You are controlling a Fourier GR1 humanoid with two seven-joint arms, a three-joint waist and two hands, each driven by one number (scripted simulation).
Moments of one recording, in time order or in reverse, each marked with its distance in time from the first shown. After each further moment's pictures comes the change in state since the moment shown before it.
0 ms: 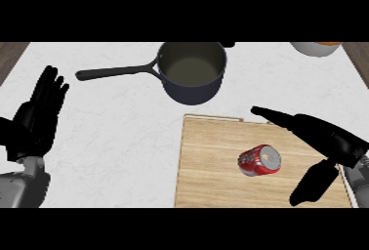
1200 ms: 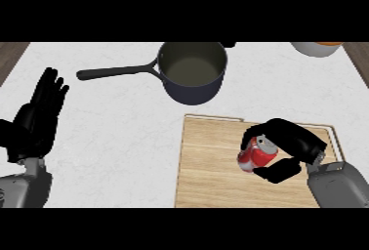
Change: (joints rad) left arm 0.005 -0.074 0.073 -0.004 -0.074 -0.076 0.006; right arm 0.014 0.182 0.018 0.195 0.429 0.004 -0.316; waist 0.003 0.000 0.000
